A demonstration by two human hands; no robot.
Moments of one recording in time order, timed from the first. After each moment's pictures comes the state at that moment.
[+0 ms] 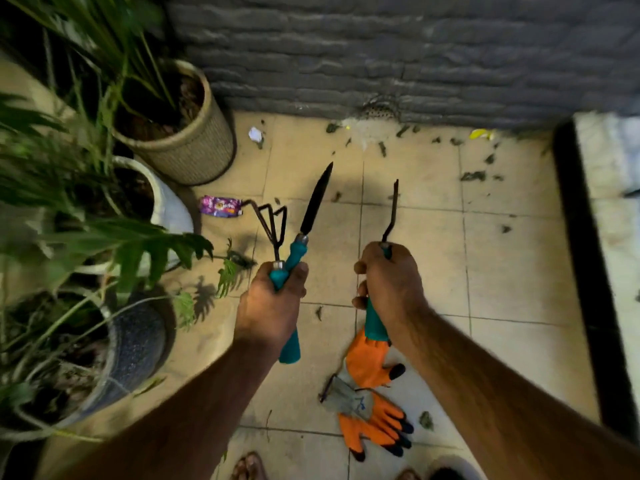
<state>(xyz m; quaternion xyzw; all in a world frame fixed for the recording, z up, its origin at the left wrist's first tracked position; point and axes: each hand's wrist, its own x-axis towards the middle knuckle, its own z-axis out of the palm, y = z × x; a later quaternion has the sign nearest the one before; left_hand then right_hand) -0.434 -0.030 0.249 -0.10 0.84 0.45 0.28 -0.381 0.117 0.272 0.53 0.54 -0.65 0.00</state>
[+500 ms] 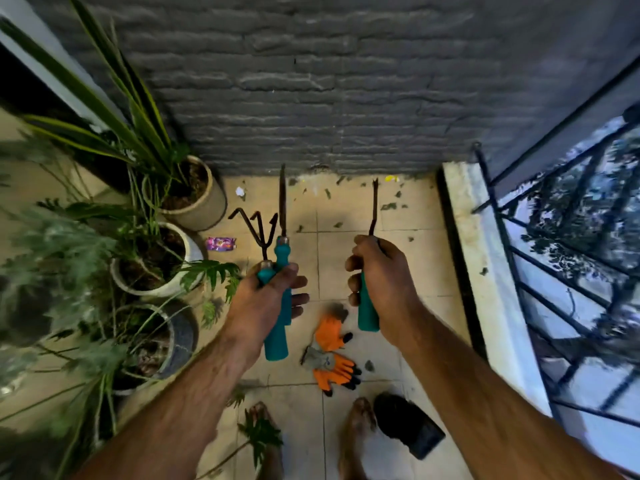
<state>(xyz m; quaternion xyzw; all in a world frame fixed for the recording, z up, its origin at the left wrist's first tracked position) -0.359 -0.030 0.601 -0.09 0.70 0.59 0.39 -0.276 0.118 0.634 0.51 0.49 -0.71 -0.05</state>
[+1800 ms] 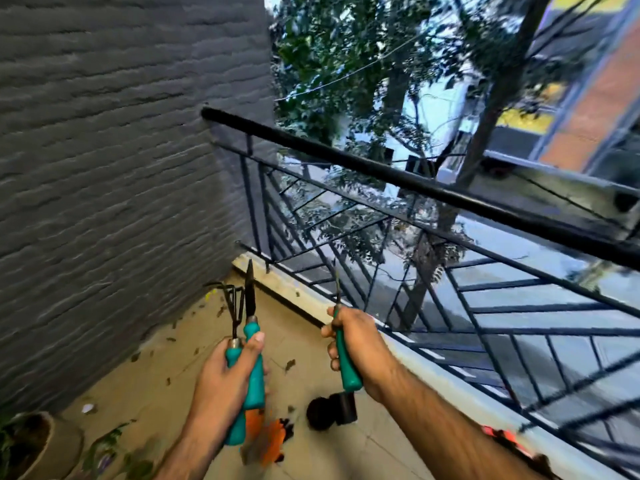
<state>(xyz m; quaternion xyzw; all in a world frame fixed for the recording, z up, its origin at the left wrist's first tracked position) -0.114 -0.149 0.901 0.31 0.65 0.48 0.50 0.070 -0.098 0.925 0.59 0.32 -0.64 -0.38</state>
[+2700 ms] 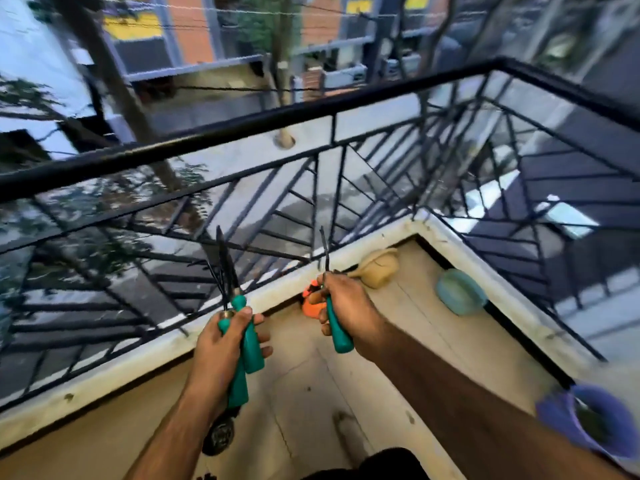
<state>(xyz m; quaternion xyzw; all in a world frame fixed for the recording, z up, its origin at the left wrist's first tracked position) 0.168 -0.103 0.857 0.55 0.39 0.12 0.73 0.297 -0.244 0.896 0.69 -0.05 -0.37 -0.62</state>
